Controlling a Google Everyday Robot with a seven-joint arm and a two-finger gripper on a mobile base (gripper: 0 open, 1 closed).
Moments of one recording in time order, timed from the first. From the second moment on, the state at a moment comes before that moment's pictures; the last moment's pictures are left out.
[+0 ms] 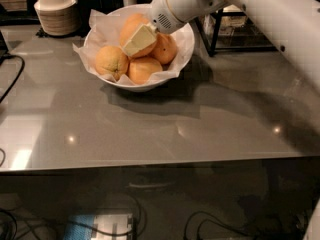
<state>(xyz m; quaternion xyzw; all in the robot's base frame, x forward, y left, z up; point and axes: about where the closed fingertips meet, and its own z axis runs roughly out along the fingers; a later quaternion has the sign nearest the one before) 0.674 0.046 0.963 -0.54 0.72 0.16 0.41</state>
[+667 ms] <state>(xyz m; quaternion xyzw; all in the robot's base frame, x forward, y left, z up) 0.620 0.056 1.051 -0.52 0.61 0.18 0.57</state>
